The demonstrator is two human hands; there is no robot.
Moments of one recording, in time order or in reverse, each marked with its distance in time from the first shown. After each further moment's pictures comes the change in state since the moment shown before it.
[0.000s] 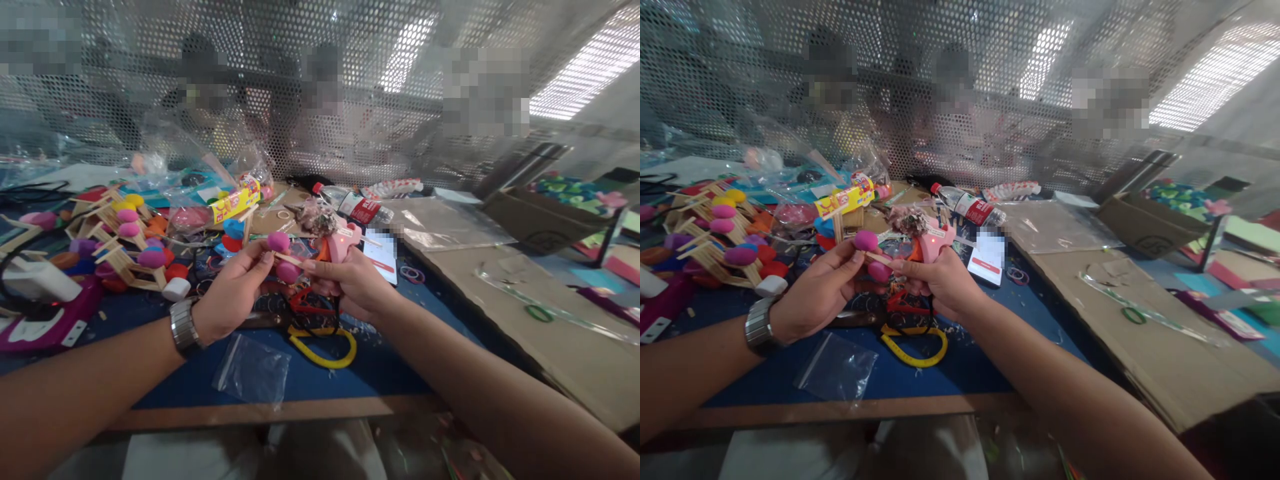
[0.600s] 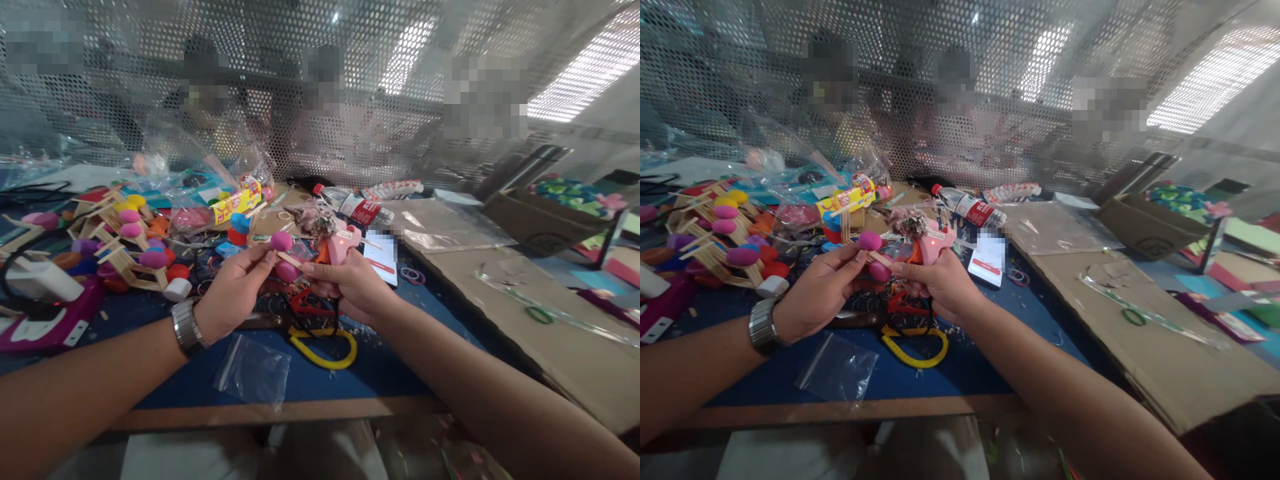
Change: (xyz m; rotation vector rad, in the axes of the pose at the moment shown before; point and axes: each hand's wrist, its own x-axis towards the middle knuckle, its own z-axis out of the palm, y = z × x) left_hand 0.003 0.001 0.002 0.115 0.070 0.013; right_hand 0.000 0.003 0.001 0.003 -0.011 -0.011
